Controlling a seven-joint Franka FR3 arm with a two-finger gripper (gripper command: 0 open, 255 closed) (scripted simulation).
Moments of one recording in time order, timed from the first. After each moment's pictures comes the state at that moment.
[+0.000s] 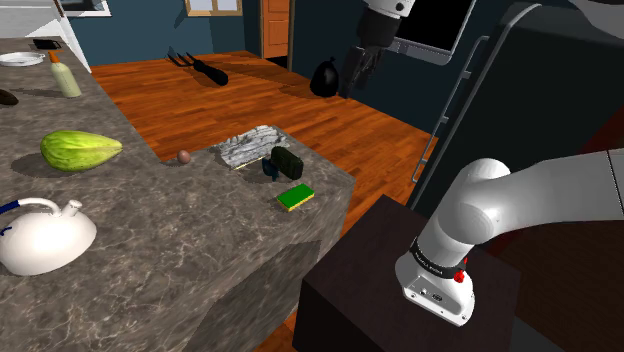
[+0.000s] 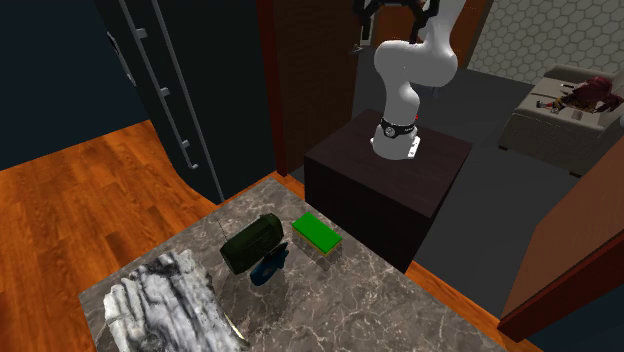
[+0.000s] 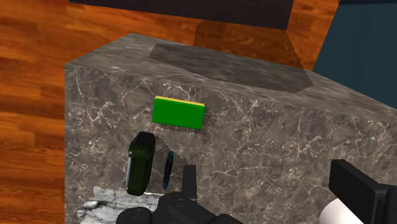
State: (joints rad) arm -0.01 -0.83 0.07 -2.33 0.12 1.67 -0.10
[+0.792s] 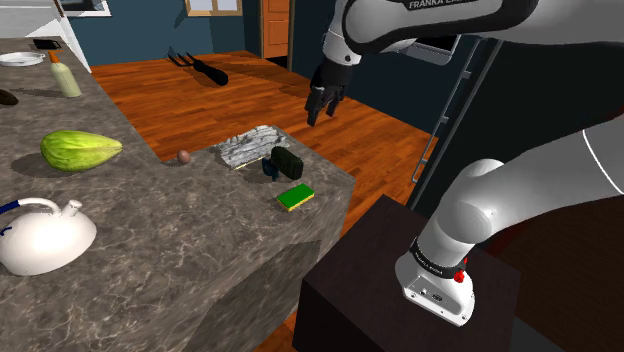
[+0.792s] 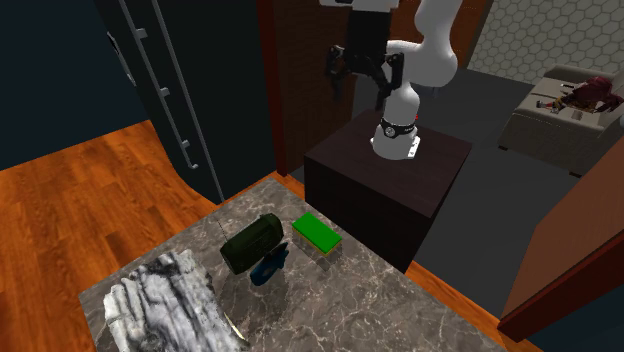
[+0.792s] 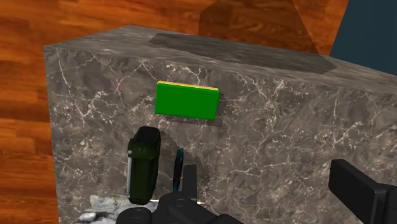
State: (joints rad) arm -0.04 -0.59 0.10 -2.45 0.12 2.01 -0.08
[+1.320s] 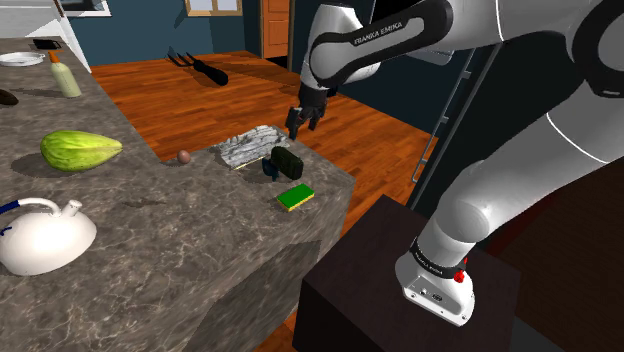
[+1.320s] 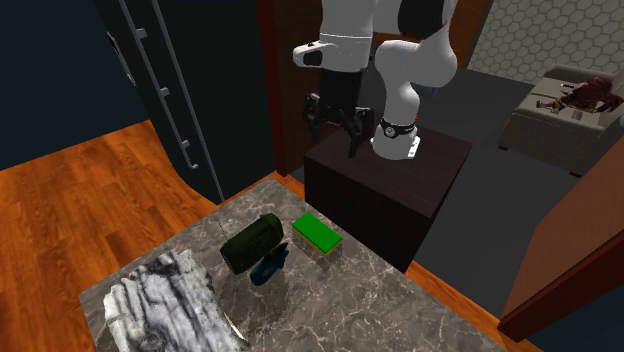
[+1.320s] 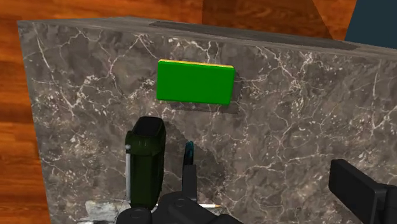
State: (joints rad) arm -0.07 -0.32 0.12 -2.43 0.11 2.26 -0.05
